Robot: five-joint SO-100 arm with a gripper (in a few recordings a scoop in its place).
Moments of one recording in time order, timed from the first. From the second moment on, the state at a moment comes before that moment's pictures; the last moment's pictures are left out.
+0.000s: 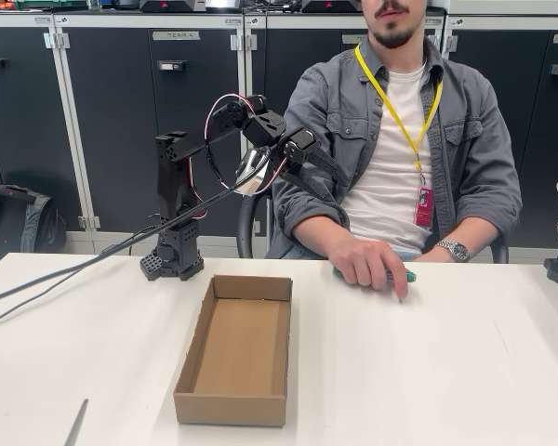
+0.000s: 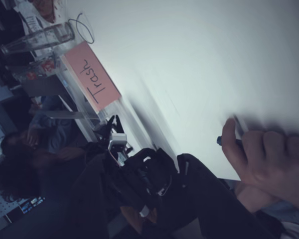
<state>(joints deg) -61.6 95.4 59.2 71.9 9.8</state>
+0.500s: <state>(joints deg) -61.6 95.8 60.4 71.4 9.2</state>
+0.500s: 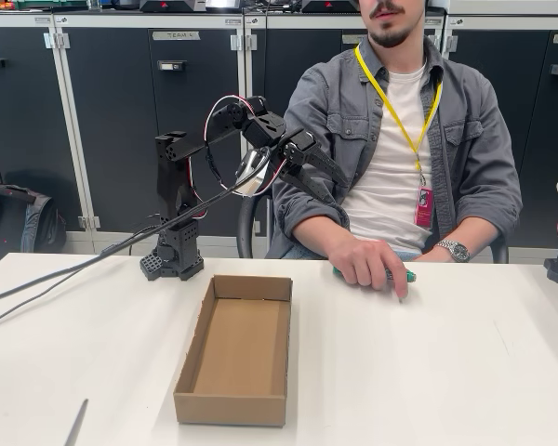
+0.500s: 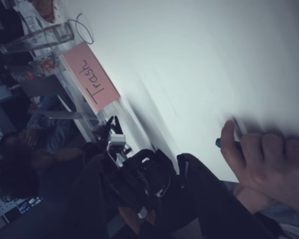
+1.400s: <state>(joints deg) -60.4 96.3 61.8 71.5 8.4</state>
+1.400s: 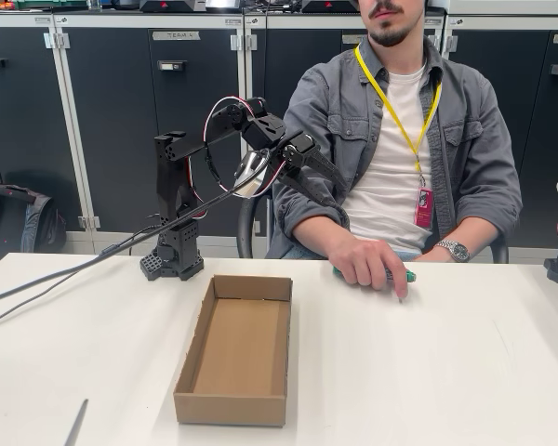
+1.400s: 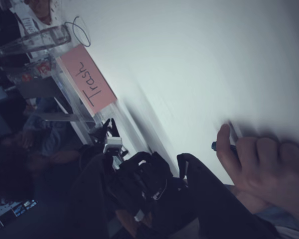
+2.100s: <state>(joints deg) -59.7 96.3 61.8 72.7 7.9</state>
